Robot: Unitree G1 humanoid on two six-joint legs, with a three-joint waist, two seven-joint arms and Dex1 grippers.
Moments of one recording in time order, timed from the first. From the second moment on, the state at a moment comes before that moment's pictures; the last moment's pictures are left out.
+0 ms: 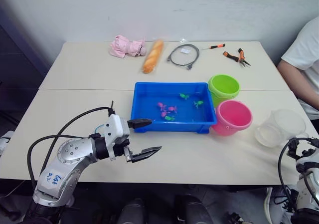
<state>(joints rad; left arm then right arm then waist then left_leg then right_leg) -0.11 0.61 0.00 -0.54 -0.51 0.42 -0.78 -0.09 -0.47 -0.68 0.37 0.37 0.11 0.14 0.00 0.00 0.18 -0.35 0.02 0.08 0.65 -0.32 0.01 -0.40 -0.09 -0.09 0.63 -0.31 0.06</state>
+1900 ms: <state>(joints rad) -0.22 0.48 -0.05 -0.35 -0.44 0.28 -0.80 -0.01 -0.72 -0.48 -0.19 -0.06 0.15 0.18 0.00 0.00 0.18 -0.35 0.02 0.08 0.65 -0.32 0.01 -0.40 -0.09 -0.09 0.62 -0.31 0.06</state>
